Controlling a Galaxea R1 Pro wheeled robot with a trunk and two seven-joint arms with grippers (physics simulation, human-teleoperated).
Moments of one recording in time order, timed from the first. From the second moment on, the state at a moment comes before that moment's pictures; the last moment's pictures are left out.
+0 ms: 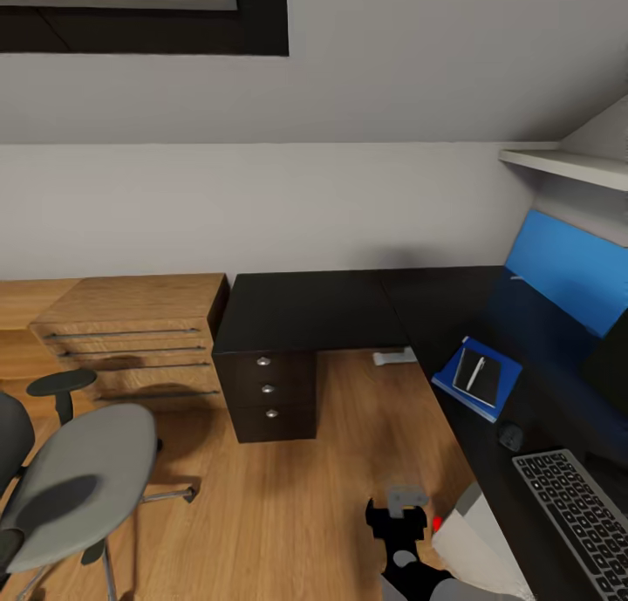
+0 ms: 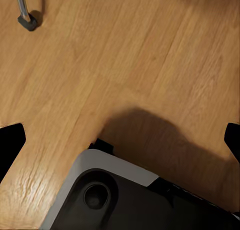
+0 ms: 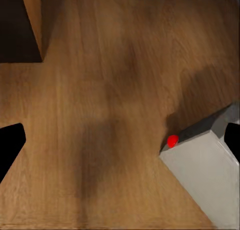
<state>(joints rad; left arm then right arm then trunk) -0.06 0.00 0.29 -0.37 0.25 -0.26 -0.09 -0.63 0.17 0.18 0.02 -0.03 -0.41 -0.39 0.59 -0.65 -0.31</state>
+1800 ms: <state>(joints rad) -0.06 0.04 0.29 -0.25 0.25 -0.34 -0.09 -0.43 0.13 0.17 0.02 -0.01 -0.54 -0.39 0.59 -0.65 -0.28</state>
